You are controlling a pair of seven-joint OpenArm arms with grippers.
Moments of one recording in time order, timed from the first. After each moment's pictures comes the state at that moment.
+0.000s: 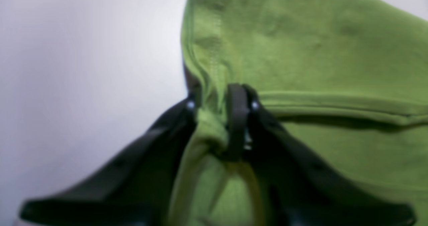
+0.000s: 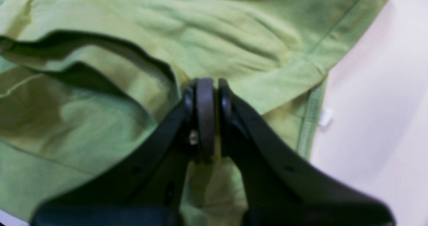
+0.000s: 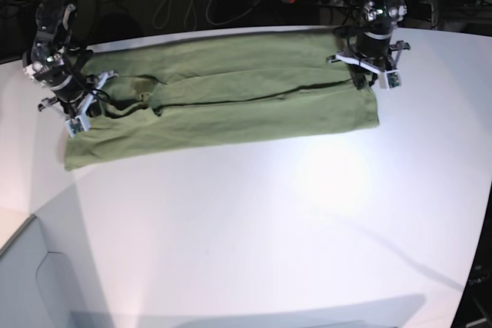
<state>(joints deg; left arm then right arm) 31.6 -7.5 -12.8 99.8 -18.2 -0.7 22.3 -13.1 13.3 22.5 90.9 4.1 39.0 -38.2</state>
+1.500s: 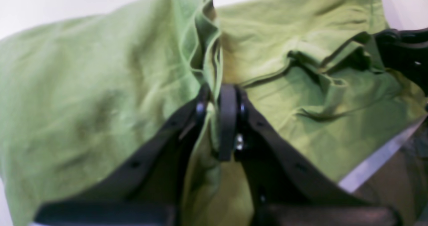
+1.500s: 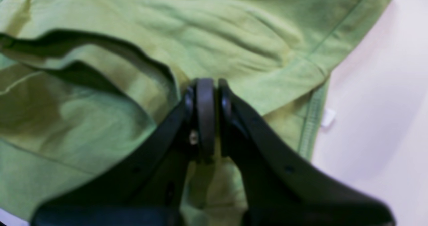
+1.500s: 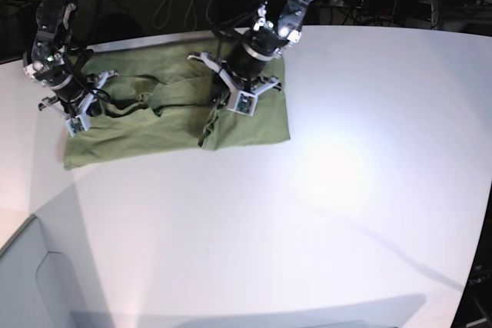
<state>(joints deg) 17.7 0.2 26.3 97.5 -10.2 0.6 24.7 -13.2 13.2 22.5 90.9 4.2 39.0 -38.4</state>
